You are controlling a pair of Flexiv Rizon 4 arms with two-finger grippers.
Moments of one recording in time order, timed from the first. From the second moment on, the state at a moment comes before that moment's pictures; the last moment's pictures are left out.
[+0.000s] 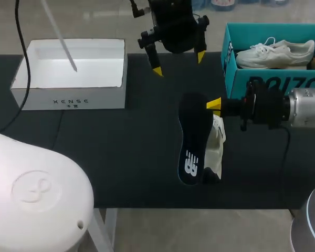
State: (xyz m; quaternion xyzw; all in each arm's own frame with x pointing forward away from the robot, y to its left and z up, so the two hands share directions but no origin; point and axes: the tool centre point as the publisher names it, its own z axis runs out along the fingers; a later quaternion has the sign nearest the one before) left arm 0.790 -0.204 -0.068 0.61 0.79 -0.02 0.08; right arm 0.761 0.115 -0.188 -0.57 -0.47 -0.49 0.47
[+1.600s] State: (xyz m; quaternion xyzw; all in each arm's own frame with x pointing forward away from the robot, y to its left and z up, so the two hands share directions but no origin) left arm 0.780 -0.186 -0.064 0.67 0.73 -0.02 0.13; right arm 0.761 0.115 -0.188 -0.57 -0.47 -0.49 0.47
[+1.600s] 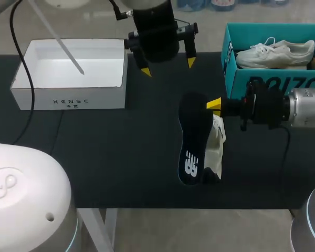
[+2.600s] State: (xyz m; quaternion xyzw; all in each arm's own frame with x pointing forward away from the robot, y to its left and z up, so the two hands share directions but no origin) left arm 0.773 -0.196 -0.054 0.67 0.73 -0.06 0.15; right arm 0.761 0.115 -0.188 -0.57 -0.47 -0.49 0.47
